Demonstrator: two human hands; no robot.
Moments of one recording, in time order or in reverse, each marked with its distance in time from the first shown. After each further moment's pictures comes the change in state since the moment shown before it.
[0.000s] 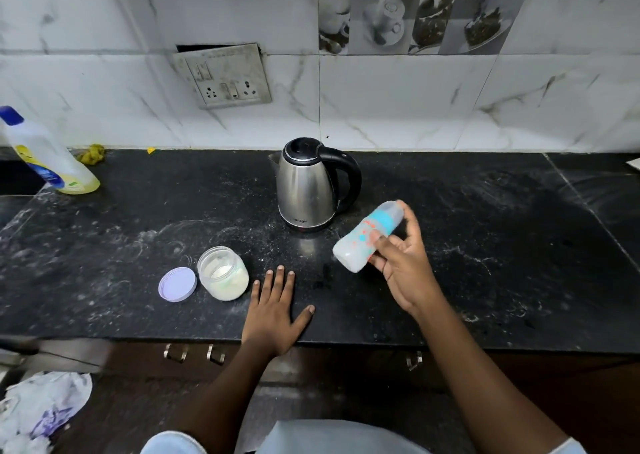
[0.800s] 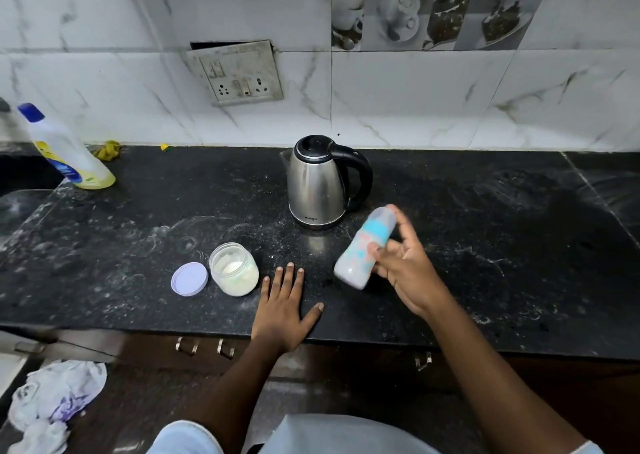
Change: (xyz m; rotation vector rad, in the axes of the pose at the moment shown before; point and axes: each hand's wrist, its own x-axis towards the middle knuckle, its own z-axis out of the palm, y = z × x) left_hand 0.000 0.000 0.000 0.013 -0.026 -0.005; right_hand -0.001 0.007 0.004 -0.080 -0.070 0.043
